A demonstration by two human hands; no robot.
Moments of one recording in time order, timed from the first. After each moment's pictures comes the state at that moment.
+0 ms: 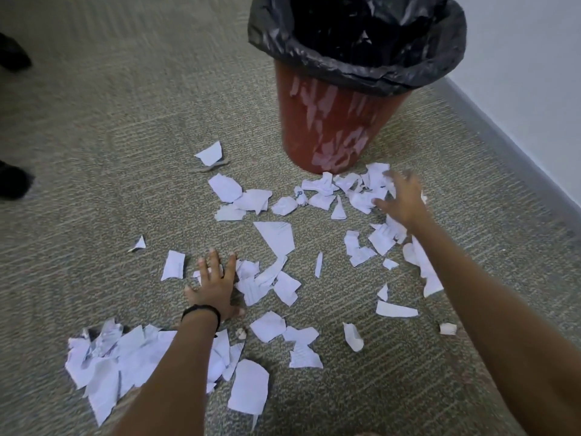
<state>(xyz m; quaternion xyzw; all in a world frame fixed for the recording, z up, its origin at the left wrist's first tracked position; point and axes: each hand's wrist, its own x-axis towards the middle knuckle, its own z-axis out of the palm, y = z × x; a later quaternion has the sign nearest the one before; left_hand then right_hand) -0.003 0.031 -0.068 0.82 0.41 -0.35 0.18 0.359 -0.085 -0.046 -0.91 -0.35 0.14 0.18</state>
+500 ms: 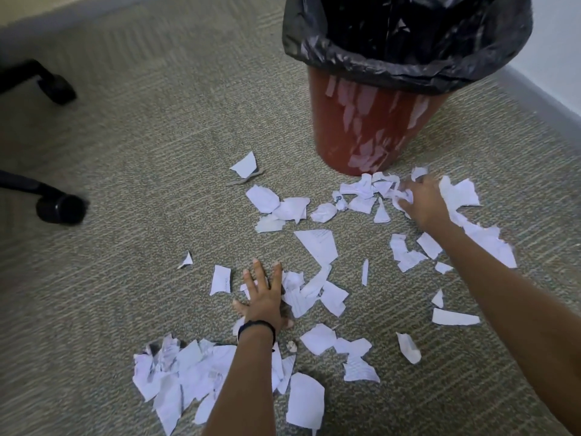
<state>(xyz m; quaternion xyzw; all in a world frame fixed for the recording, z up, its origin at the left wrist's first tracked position) 0.001 0.032 -0.070 0.80 0.43 -0.34 0.22 0.348 -0.050 -0.097 -0.91 -0.37 0.11 0.12</state>
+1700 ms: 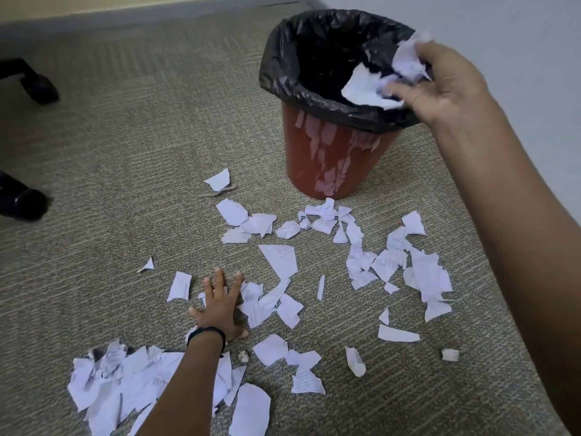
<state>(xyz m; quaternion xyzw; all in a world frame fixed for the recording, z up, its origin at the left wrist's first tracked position) -0.001 0.034 -0.065 0.81 0.45 -0.30 0.25 0.323 0.012 0.196 -0.50 -0.04 0.32 0.80</state>
